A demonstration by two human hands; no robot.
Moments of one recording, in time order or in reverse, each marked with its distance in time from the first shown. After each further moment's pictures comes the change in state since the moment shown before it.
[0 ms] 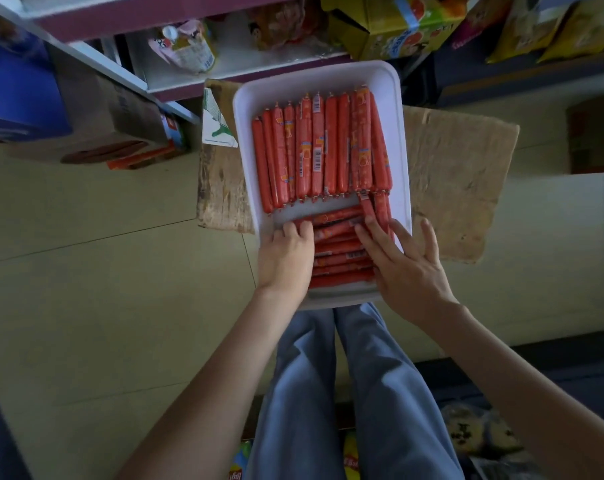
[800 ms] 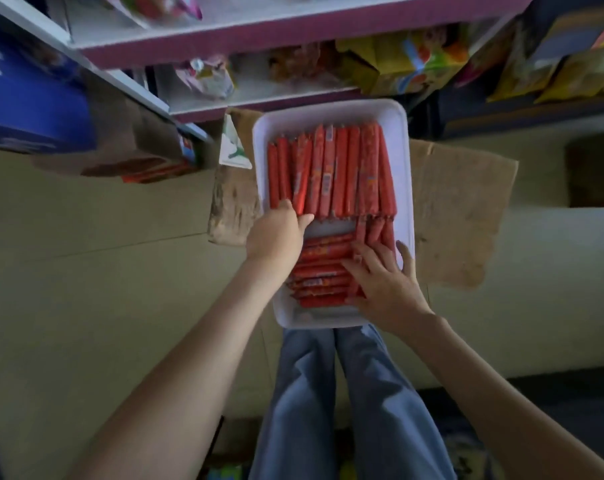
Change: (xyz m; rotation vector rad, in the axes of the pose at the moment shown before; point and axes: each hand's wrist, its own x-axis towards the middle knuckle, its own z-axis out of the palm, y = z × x) left_hand 0.049 -0.030 -0.034 -0.368 -0.108 -0.337; right_hand 0.030 -0.022 -0.013 0.261 -0.175 -0.014
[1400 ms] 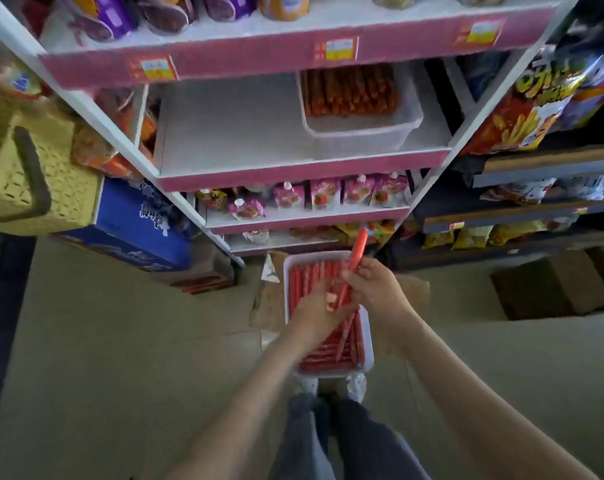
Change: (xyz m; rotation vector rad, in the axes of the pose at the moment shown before) left_hand -0.186 0.073 -0.209 -0.815 -0.127 0.244; right_hand -0.069 -0.081 -0.296 1.419 0.311 0.330
